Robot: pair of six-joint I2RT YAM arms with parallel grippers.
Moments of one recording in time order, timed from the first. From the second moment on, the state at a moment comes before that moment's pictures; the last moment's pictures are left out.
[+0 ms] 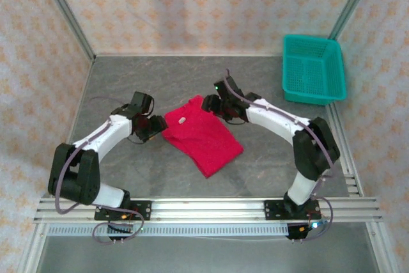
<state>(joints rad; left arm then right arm) -0.19 1.41 0.83 -0.60 0.19 -0.79 0.63 1.76 1.32 -0.43 -0.09 0.84</state>
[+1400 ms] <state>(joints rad) -0.31 1.71 1.09 -0.53 0.16 -0.75 0.58 1.70 1.10 -0.35 -0.21 0.85</state>
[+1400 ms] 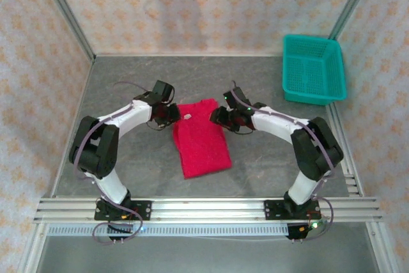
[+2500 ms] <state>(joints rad) -0.22 1.75 1.06 -0.51 0.26 -0.75 0.57 1.99 1.42 -0.50 -0.18 0.55</state>
